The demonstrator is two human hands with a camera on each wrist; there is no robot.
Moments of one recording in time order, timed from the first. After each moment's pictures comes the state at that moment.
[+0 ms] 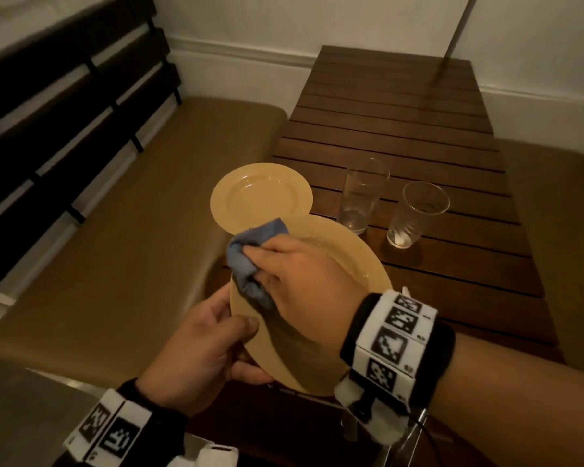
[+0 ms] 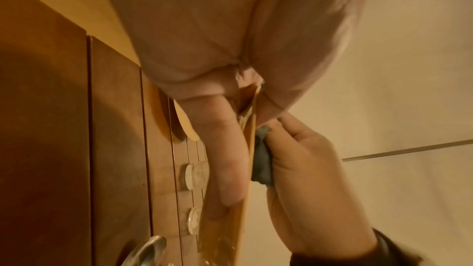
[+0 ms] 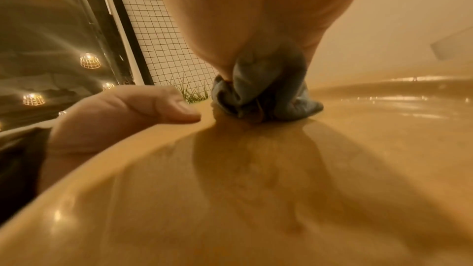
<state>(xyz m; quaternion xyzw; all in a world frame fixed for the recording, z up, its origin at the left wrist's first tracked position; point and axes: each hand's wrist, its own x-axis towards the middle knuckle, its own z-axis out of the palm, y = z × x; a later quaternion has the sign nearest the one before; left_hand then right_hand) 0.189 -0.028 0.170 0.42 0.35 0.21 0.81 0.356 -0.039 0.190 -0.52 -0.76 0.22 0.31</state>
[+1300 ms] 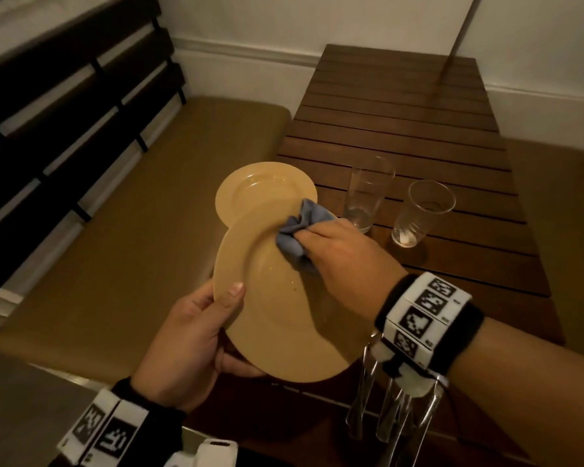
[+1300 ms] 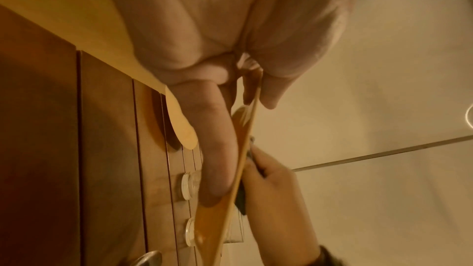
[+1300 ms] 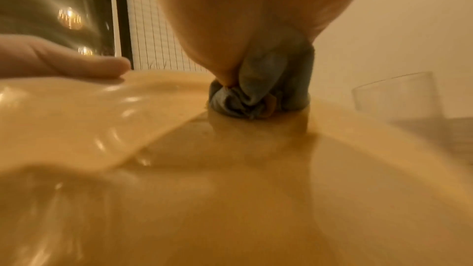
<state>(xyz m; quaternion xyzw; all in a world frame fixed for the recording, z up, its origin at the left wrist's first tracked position) 0.179 -0.025 0.175 0.39 0.42 0.27 0.77 0.412 -0.034 0.171 -0.63 -0.76 0.08 0.16</state>
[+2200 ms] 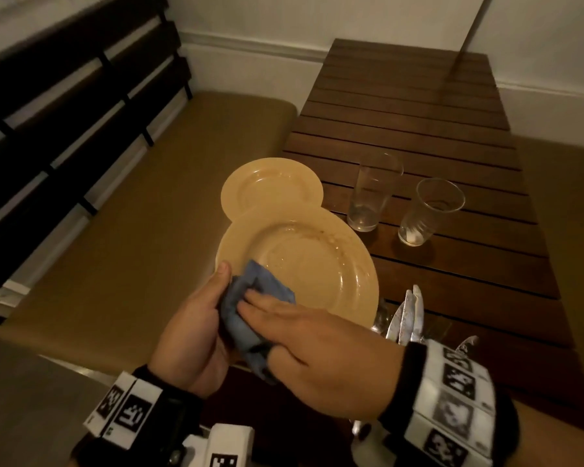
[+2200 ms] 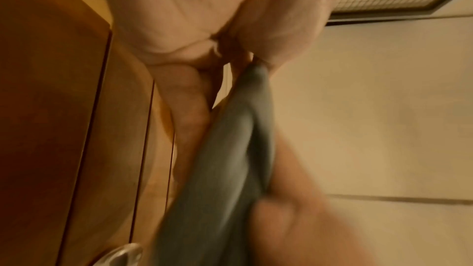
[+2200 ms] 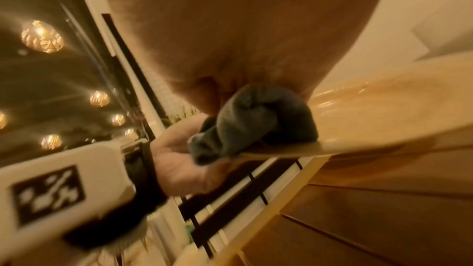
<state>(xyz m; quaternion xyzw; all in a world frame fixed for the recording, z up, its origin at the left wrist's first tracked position) 0.190 -0.015 0.165 0.25 0.43 0.29 0.82 0.343 -0.091 0.186 -0.50 -0.77 0.34 0.22</state>
